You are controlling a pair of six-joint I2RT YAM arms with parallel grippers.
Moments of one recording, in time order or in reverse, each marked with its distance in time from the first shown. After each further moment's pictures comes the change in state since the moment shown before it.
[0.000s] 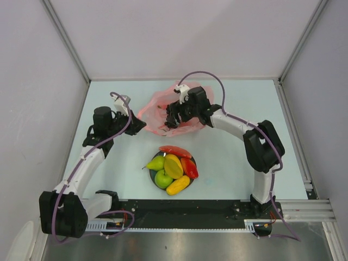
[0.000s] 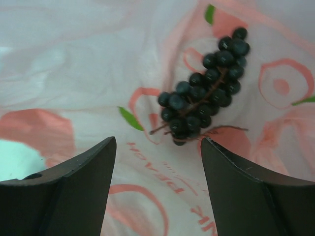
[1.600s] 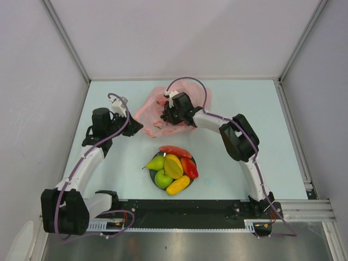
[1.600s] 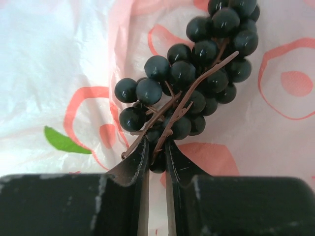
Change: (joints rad) left arm 0.045 0.014 -0.026 -0.021 -0.009 0.000; right arm 0.046 0.351 0.235 -0.007 0.233 0.081
